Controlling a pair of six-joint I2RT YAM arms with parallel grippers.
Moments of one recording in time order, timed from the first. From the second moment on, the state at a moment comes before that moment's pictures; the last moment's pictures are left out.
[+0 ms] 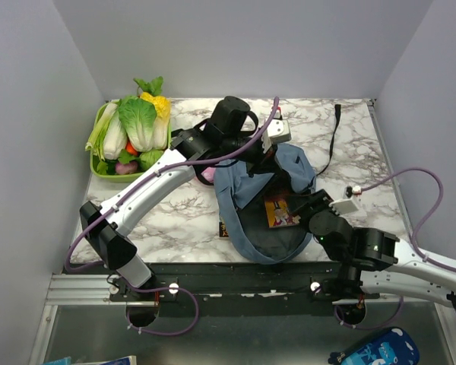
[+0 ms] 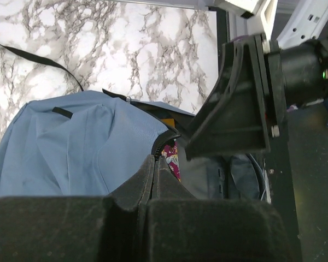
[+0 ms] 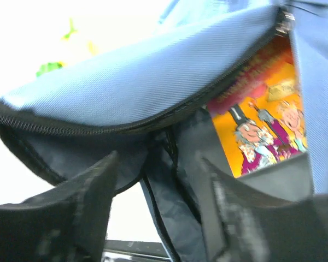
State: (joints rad) left arm -0.81 1.60 1.74 -0.62 0.71 0.24; right arm 1.21 0.67 0.66 -0.54 0.91 1.39
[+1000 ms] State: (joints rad) left arm -0.81 1.47 1.53 -0.63 0.70 0.27; right arm 0.25 1.19 0.93 -0.40 0.24 0.92
